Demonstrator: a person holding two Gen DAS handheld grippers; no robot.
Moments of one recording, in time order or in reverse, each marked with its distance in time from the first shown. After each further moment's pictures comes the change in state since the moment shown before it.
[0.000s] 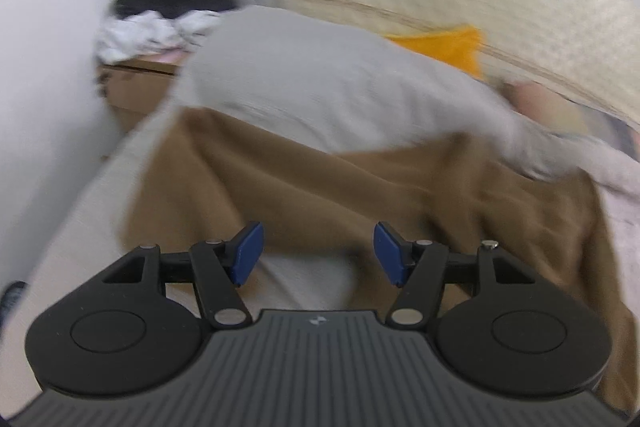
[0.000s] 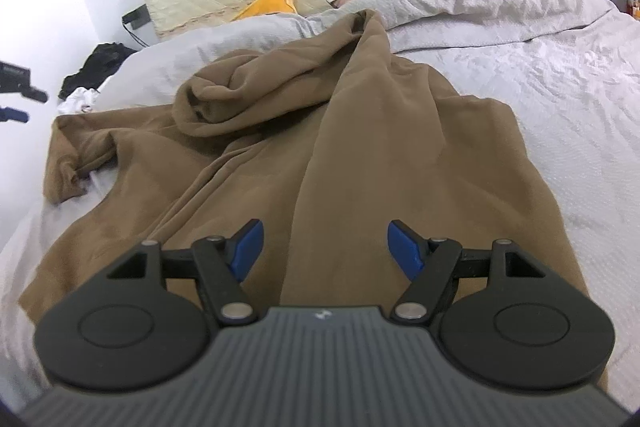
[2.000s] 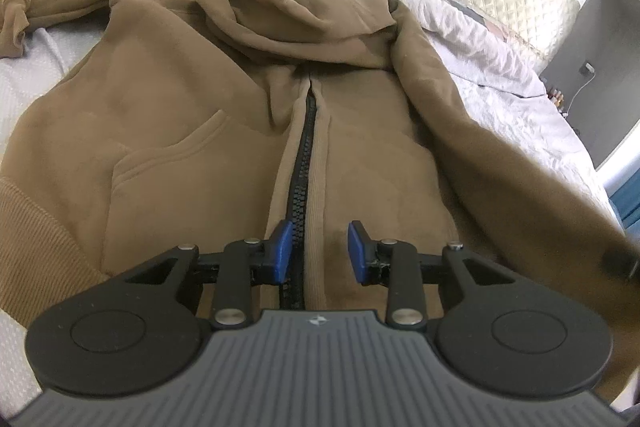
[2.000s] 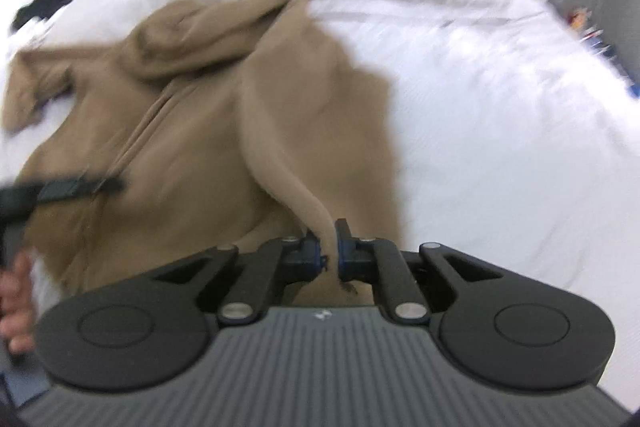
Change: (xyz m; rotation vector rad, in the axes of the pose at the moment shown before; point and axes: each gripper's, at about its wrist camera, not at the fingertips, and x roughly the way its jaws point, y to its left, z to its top) left arm -0.013 -0.158 -0.252 0.053 0.122 -0.372; right arm -0.102 -0.037 0.034 -0.105 0.140 -0.306
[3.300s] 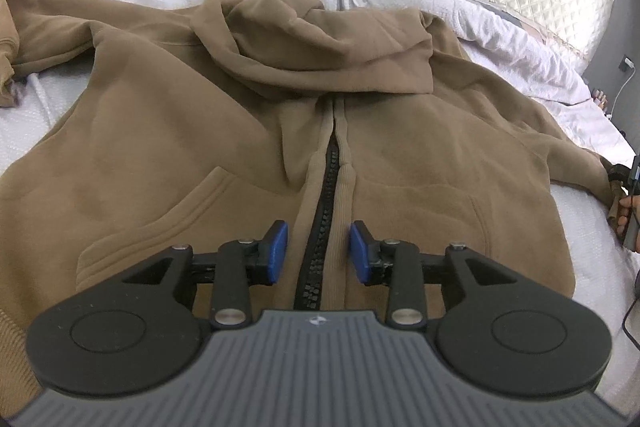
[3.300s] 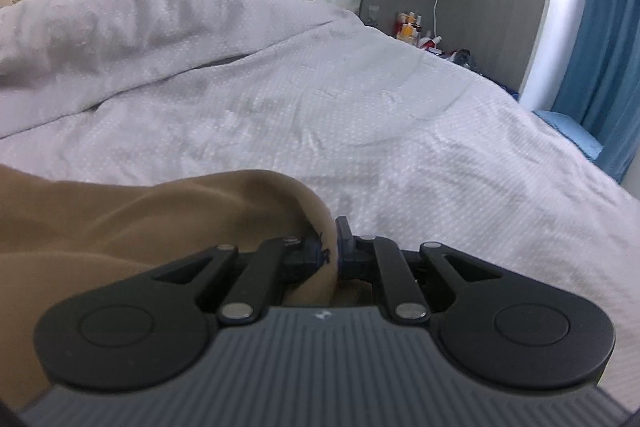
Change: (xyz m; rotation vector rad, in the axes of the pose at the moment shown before) left arm 0.070 -0.015 0.039 0.049 -0.056 0.148; right arm 0.329 -0.314 0.110 0.248 -0.201 -0.445
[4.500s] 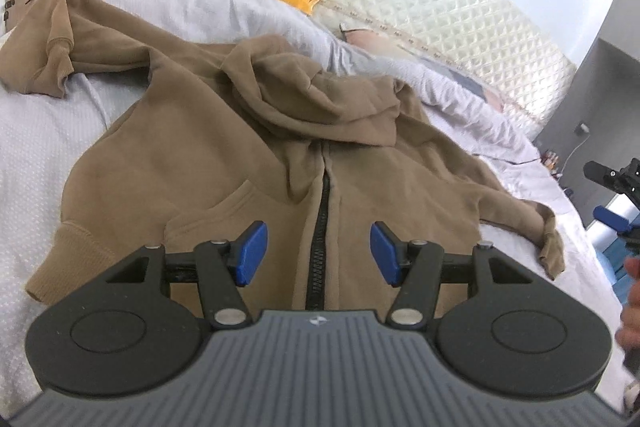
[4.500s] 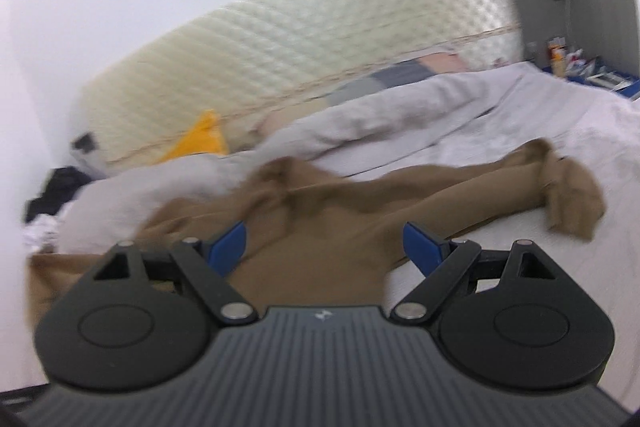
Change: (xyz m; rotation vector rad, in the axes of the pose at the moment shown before) left arm -0.128 0.047 -0.022 -0.128 -0.129 -0.145; right arm -0.431 0.117 -0.044 0.166 -0.092 0.634
